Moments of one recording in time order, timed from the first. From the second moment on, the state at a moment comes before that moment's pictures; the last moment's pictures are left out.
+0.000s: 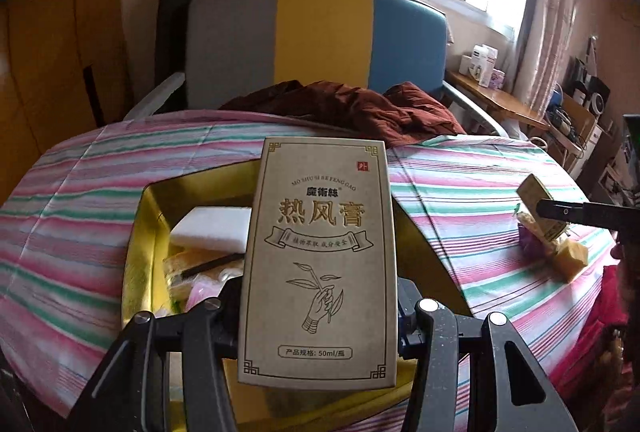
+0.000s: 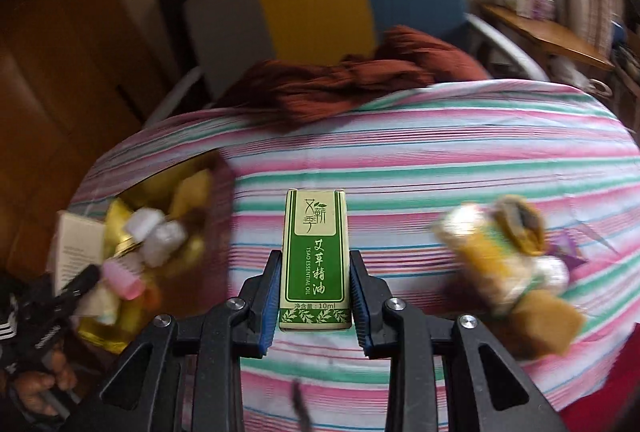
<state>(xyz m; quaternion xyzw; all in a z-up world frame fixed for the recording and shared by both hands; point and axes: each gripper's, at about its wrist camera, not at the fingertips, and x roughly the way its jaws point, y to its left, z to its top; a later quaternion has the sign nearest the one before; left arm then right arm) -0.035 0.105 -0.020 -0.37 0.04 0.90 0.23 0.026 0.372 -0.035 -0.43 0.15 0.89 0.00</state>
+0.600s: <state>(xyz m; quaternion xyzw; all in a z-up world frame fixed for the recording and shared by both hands) -0.031 0.034 -0.051 -0.40 0.00 0.90 0.19 -0.009 0.209 -0.083 -0.48 0.15 0.85 -0.16</state>
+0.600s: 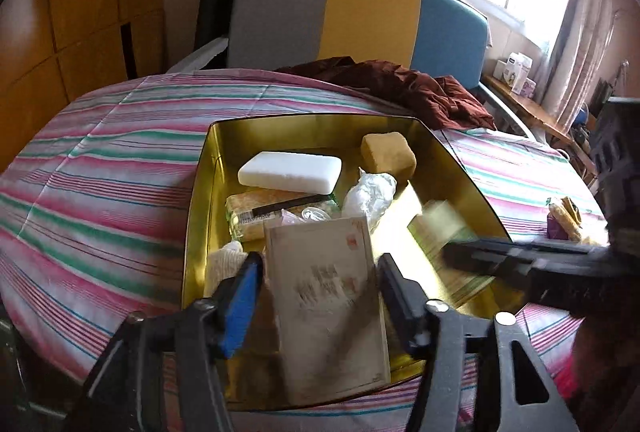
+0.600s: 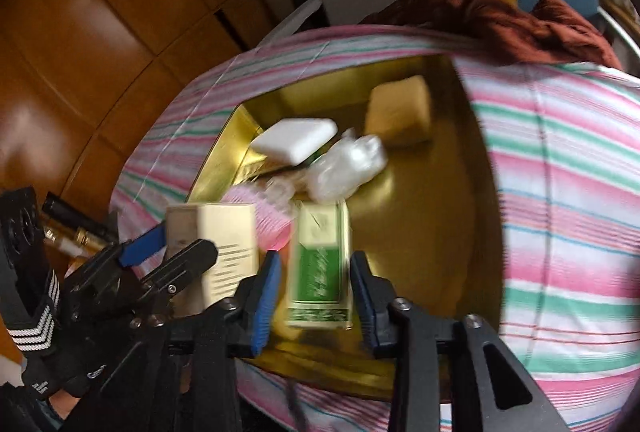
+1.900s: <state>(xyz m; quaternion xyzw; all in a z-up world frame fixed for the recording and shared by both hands) -0.026 0.032 -0.058 -0.36 0.06 0.92 0.11 0.023 0.236 -0.059 -0.39 0.07 0.92 -0.02</state>
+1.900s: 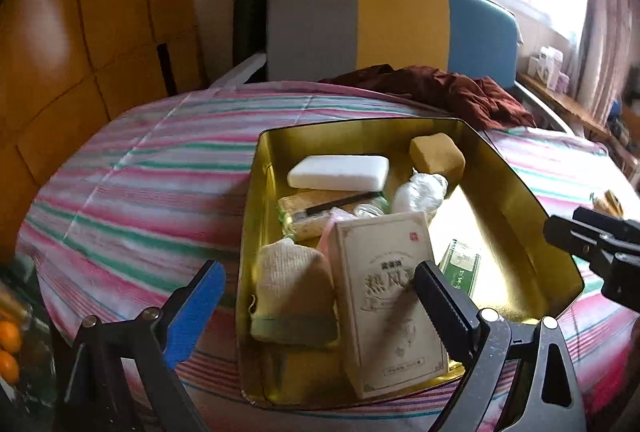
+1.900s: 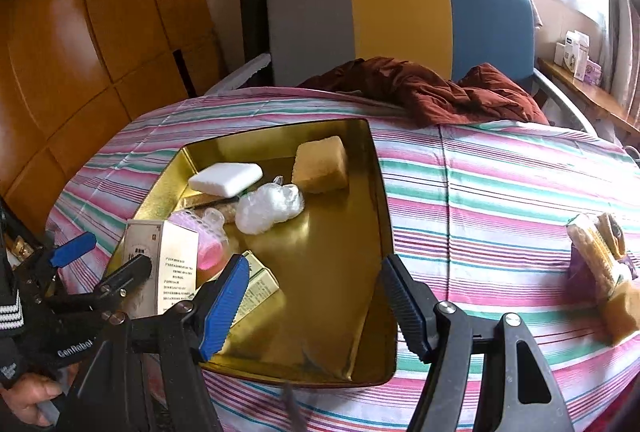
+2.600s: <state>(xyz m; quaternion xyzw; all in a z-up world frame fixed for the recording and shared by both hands) -0.027 0.027 -0.034 -0.34 0.03 0.93 0.12 0.027 0.225 -0.064 -0.39 0.03 0.92 -0.02</state>
